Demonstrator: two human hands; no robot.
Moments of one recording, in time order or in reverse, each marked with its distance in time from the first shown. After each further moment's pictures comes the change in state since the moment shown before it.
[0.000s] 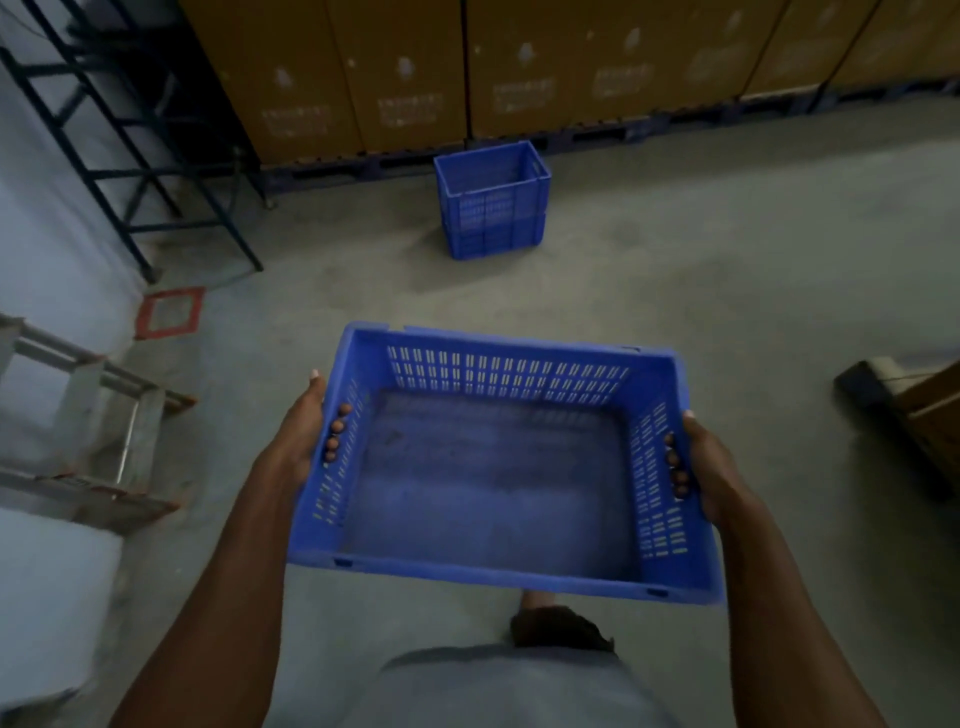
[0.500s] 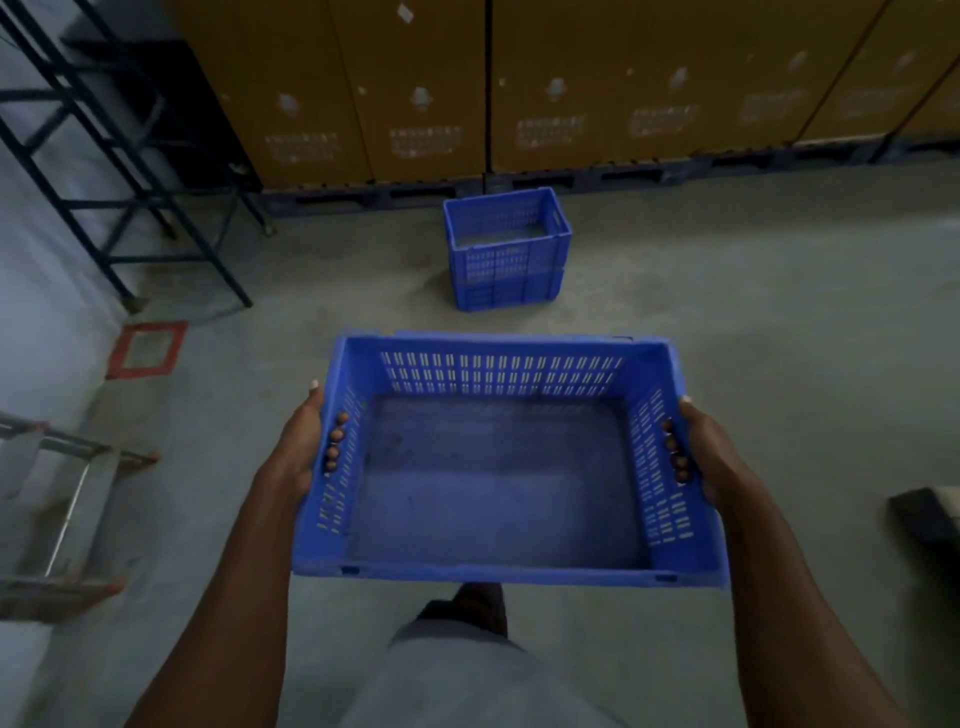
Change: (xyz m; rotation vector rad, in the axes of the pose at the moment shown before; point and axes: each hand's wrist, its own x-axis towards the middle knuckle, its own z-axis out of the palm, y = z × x) left_hand 0.242 0.209 0.119 -0.100 0.090 -0.020; right_hand 0.301 -0.273 0.062 -0.106 -0.049 -0.058
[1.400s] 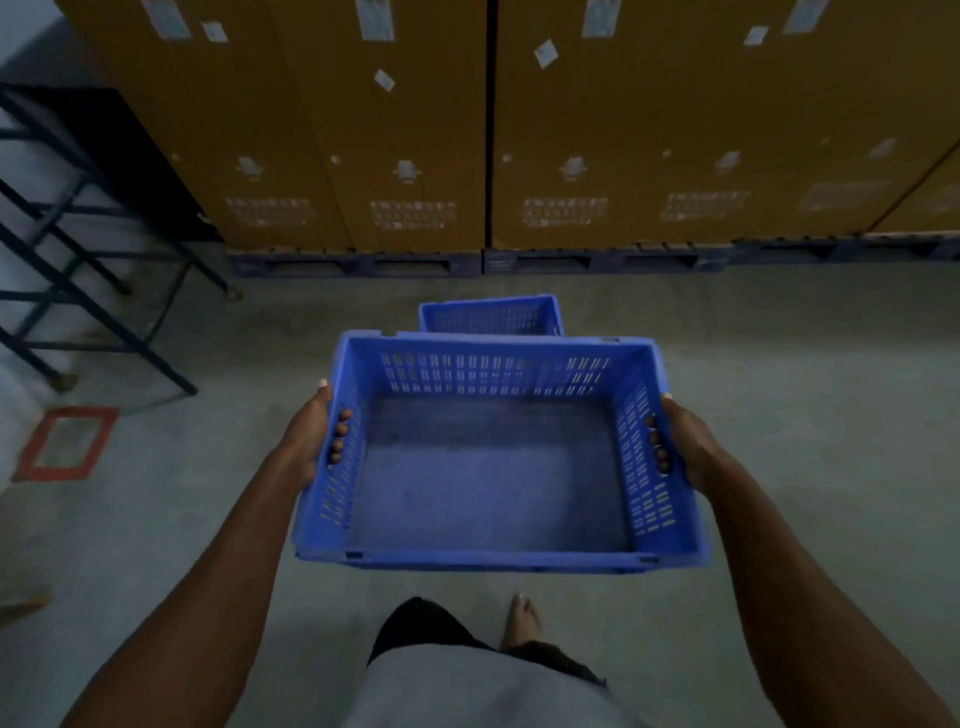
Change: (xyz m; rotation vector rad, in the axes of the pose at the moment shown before) left_hand 0.410 0.388 0.272 -0.001 0.077 -0.045; right_hand 0.527 -0.422 0.046 -0.112 -0.106 0.046
